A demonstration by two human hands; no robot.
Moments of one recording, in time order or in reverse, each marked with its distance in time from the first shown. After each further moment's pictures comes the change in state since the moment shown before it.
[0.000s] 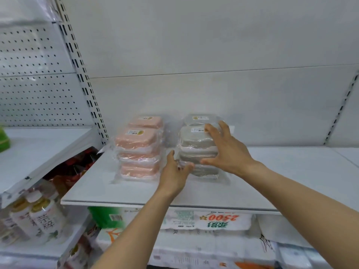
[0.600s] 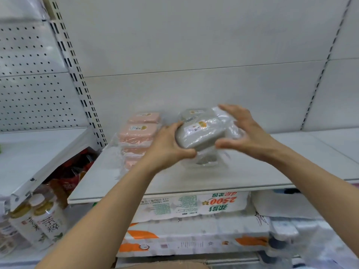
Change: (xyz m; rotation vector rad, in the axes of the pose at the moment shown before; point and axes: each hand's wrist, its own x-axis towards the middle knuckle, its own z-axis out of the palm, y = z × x) left_hand -0.024 0.069 -0.081 0.337 -0.176 0.365; right_hand -0.063 -0.029 -0.066 0.588 0.085 0.051
